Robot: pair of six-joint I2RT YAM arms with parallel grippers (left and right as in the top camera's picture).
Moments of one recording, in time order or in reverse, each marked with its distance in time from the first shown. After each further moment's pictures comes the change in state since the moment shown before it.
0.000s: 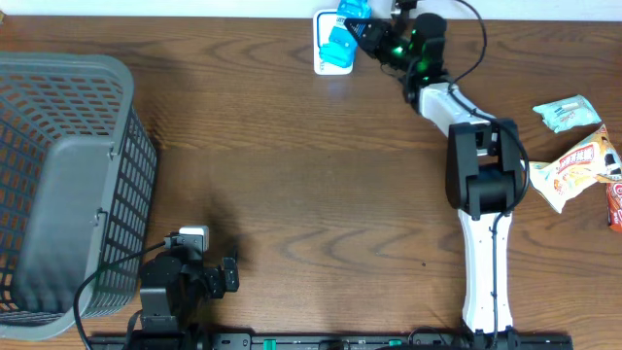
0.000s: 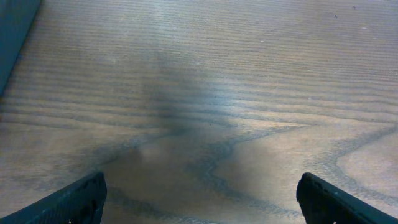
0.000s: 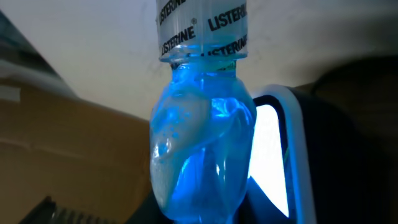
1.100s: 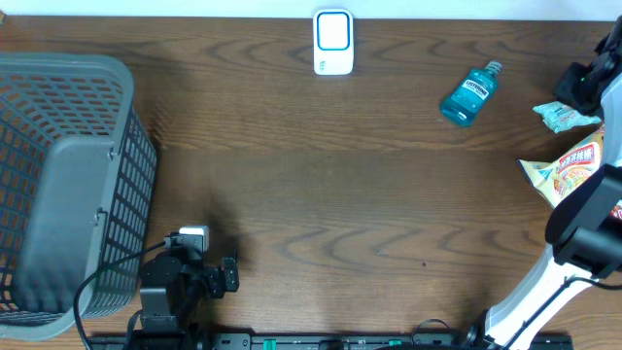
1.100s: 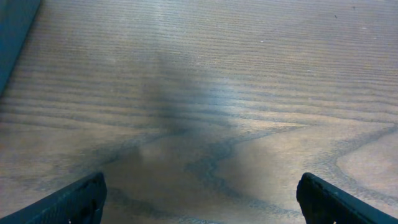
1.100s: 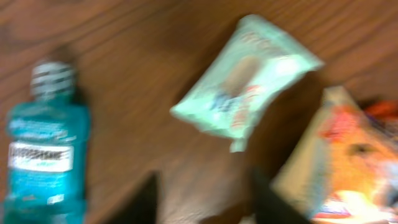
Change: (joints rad) left arm 0.000 0.000 0.000 0.000 0.000 0.000; right arm -0.534 -0.426 0.015 -1.397 0.780 -0.807
